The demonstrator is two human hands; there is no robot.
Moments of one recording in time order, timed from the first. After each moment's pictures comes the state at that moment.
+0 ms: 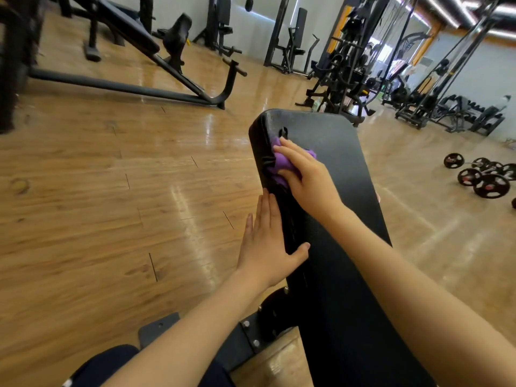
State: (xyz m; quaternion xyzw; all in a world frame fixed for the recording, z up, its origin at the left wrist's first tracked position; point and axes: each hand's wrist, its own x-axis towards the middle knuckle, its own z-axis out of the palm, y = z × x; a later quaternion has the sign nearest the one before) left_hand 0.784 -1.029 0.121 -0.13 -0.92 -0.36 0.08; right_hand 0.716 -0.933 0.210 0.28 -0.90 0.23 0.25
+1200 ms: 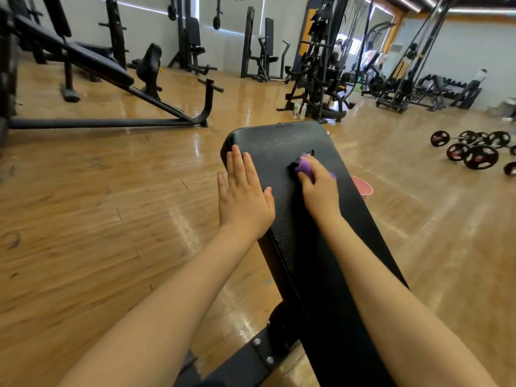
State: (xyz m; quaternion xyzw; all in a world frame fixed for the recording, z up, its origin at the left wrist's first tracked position) left_hand 0.718 -1.033 0.187 -0.07 -0.96 -0.19 0.19; right_hand 0.684 -0.880 0.191 0.03 -0.87 0.40 0.29
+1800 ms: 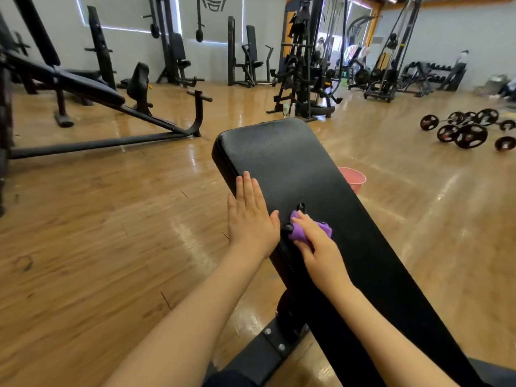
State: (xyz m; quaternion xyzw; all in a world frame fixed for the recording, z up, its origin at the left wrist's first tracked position) left_hand 0.767 -1.017 0.167 -0.10 -0.98 -0.08 0.14; right_hand 0.815 -0.879 0.115 0.06 -0.89 0.39 0.24
